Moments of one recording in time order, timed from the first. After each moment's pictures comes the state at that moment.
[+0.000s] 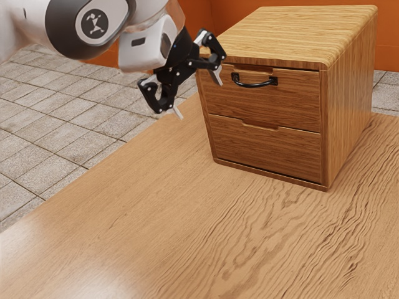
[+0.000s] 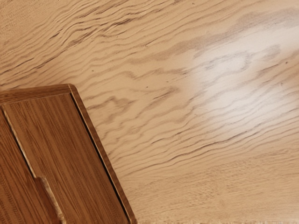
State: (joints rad) arm -0.15 0.03 -0.01 -1.31 0.10 1.71 1.77
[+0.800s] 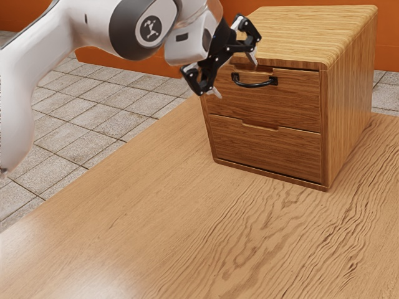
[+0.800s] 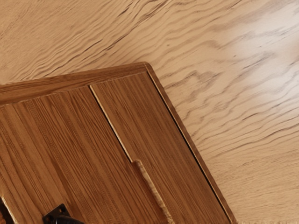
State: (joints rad) arm -0.14 0.27 -0.01 -1.07 0.11 1.85 1.85
